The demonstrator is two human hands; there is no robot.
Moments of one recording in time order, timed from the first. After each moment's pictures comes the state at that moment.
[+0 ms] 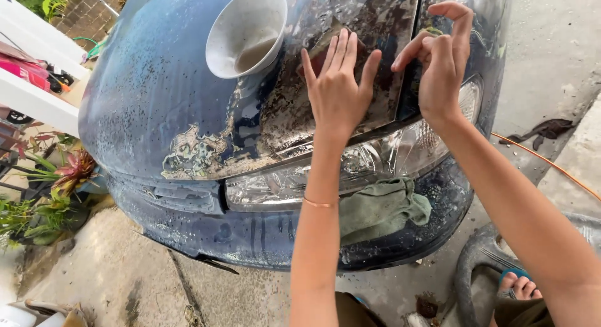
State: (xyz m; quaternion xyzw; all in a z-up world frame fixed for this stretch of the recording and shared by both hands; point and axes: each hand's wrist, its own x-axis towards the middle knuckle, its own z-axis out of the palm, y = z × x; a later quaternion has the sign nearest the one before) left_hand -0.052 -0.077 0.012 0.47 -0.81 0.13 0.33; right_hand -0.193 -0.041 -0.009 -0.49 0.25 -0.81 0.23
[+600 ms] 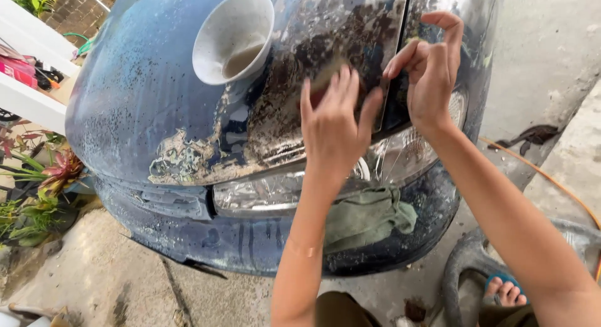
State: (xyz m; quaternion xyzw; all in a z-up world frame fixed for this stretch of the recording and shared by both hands) left_hand -0.052 -0.012 0.018 0.43 -0.83 0.11 0.34; right_hand -0.206 -0.051 -0.015 -0.46 0.18 -0.82 0.29
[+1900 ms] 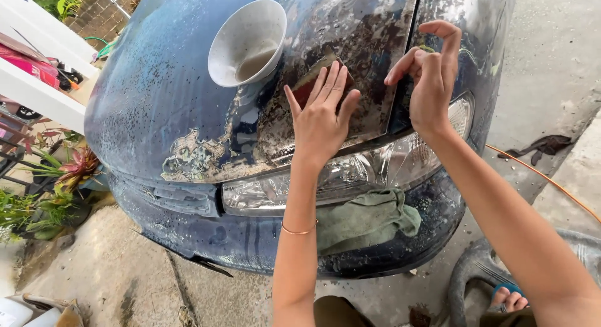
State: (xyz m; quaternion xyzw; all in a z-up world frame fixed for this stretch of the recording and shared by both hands) left_hand -0.021 -0.042 0.027 0.49 -0.84 0.01 0.23; right_hand -0.198 -0.047 -0.012 -0.48 0.23 -0.81 0.25
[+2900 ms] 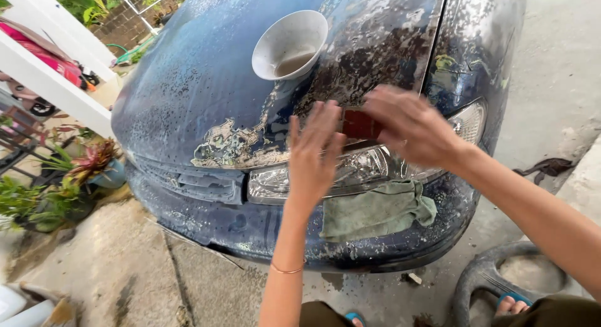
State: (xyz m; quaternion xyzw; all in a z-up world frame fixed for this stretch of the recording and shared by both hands) left_hand 0.062 0.026 0.002 0.31 -0.81 0.07 0.48; right_hand -0.173 -0.009 -0.025 -0.81 0.27 -0.46 -0.23
